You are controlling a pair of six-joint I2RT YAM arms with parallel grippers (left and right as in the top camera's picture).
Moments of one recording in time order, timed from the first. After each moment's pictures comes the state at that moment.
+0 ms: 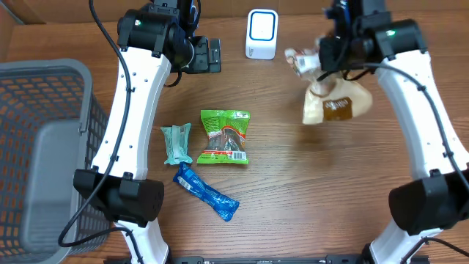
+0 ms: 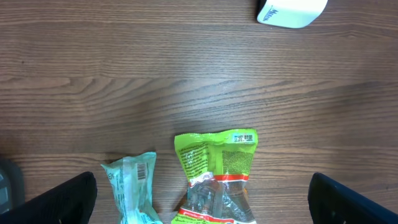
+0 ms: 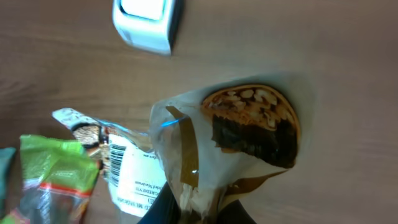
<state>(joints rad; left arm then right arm) -0.23 1.97 2.21 -1.39 0.00 -0.28 0.18 1.88 1.94 -1.13 -0.11 0.09</state>
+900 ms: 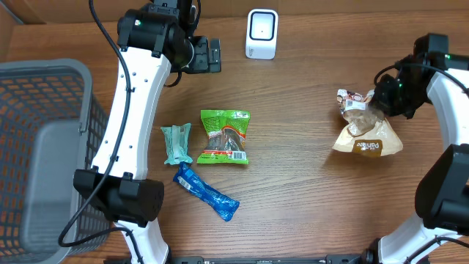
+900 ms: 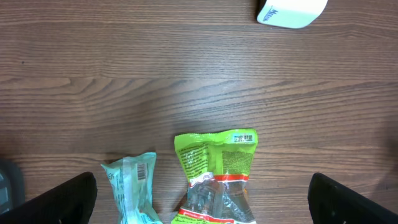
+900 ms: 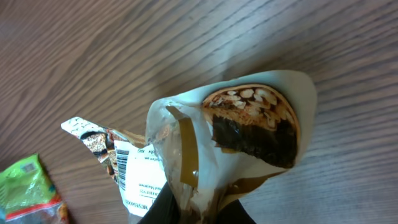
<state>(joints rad) -0.23 1.97 2.21 -1.39 0.00 -0.28 -0.21 1.88 1.53 -1.07 -0.28 0.28</state>
